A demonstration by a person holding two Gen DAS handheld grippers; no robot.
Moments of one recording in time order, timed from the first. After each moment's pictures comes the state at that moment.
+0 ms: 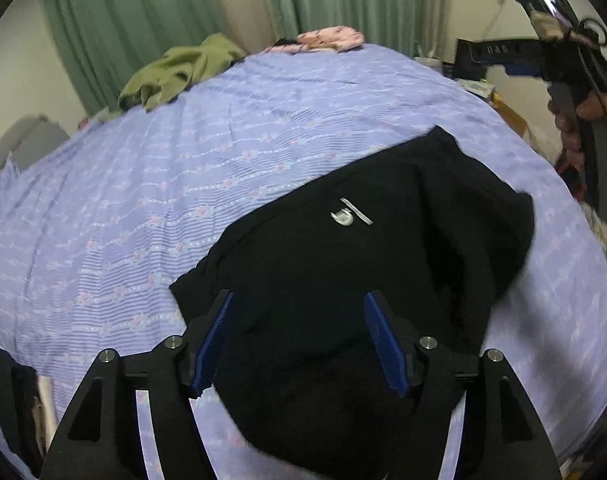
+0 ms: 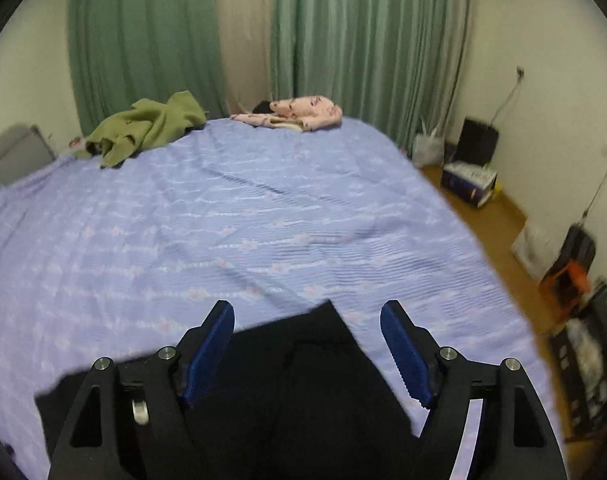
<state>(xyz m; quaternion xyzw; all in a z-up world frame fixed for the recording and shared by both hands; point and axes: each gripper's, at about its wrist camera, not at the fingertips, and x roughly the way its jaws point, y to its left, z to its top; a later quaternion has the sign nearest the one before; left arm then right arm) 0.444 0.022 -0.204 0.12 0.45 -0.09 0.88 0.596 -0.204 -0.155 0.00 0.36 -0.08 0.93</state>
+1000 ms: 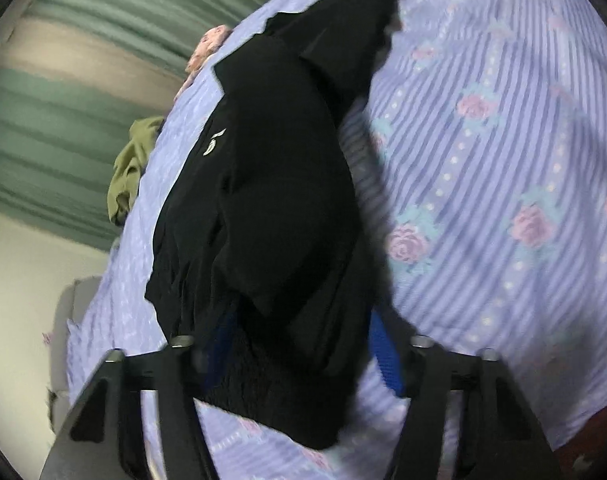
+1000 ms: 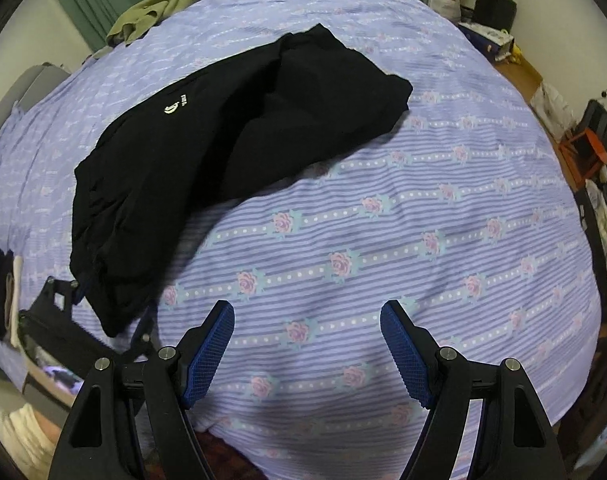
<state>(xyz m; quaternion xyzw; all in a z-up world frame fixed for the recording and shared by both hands) 0.331 -0.083 -0.367 0.48 0.38 -0.11 0.78 0.332 -0.211 -0.260 0.10 0.58 -0.03 0.81</state>
